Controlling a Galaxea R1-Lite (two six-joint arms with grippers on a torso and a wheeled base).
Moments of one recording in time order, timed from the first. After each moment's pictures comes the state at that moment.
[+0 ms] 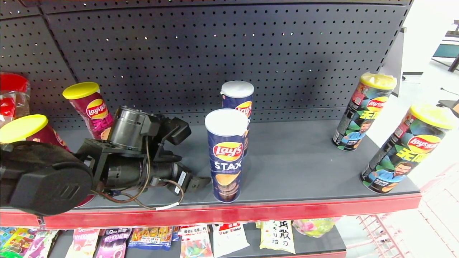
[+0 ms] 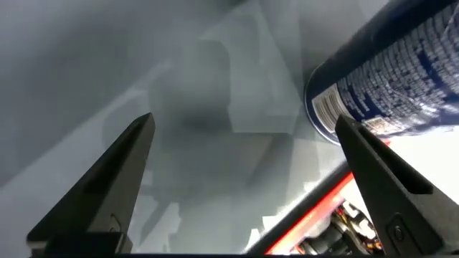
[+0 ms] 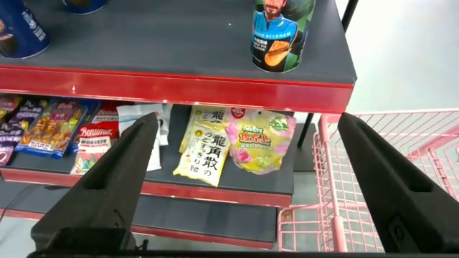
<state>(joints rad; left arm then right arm) -0.53 1.72 -0.87 -0.20 -0.10 0.11 0.11 0.25 -0.21 0.10 0.03 -0.01</state>
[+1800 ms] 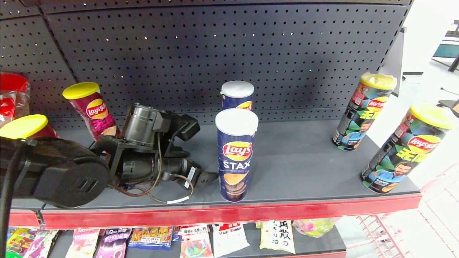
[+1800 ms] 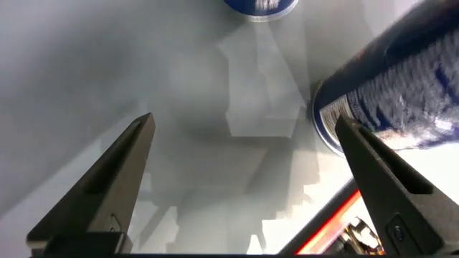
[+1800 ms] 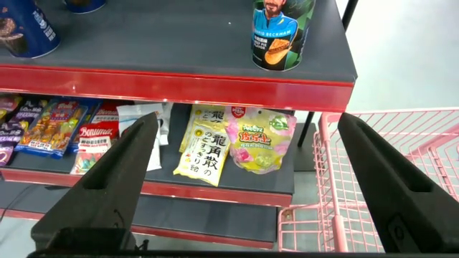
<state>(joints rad) -0.55 1.77 -0.93 -0.22 -0.10 0.11 0.11 0.24 -0.21 0.10 0.03 -0.01</state>
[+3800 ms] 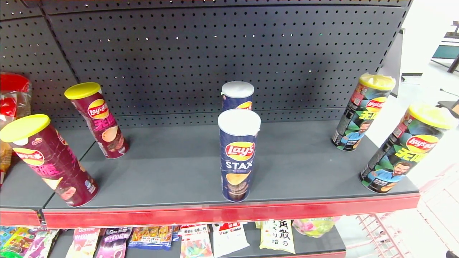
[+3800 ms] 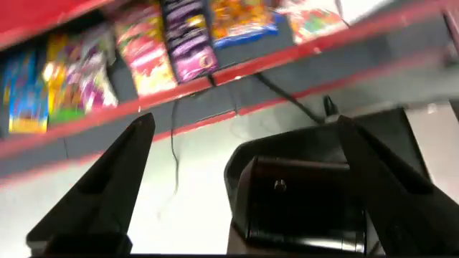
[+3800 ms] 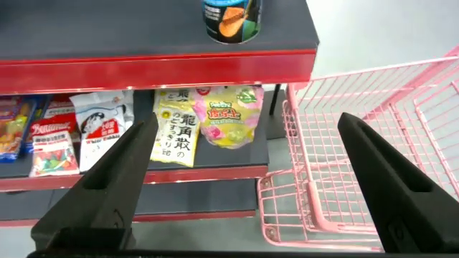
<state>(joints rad) -0.21 0.31 -0.62 1.01 0.17 0.07 0.03 0.36 -0.21 0.10 -0.06 0.00</state>
